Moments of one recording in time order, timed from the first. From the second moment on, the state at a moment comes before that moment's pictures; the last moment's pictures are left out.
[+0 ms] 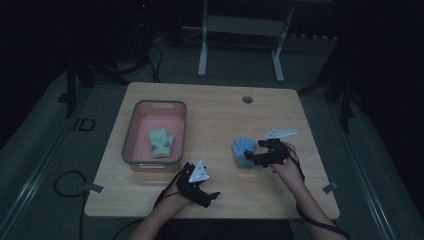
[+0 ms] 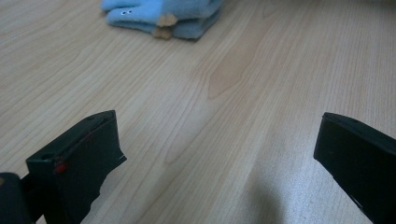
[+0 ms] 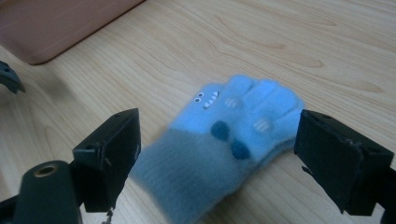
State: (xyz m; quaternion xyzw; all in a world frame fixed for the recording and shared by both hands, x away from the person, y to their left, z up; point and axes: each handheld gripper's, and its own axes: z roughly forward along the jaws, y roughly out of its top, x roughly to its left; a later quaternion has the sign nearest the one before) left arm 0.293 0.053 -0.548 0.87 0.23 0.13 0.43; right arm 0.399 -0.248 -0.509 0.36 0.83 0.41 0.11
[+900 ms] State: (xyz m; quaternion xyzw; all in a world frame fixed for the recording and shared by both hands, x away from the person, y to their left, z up) left arm 0.316 0.009 -0.532 0.89 0.14 0.12 0.42; right arm 0.395 -0.286 -0.488 0.37 0.81 0.44 0.10
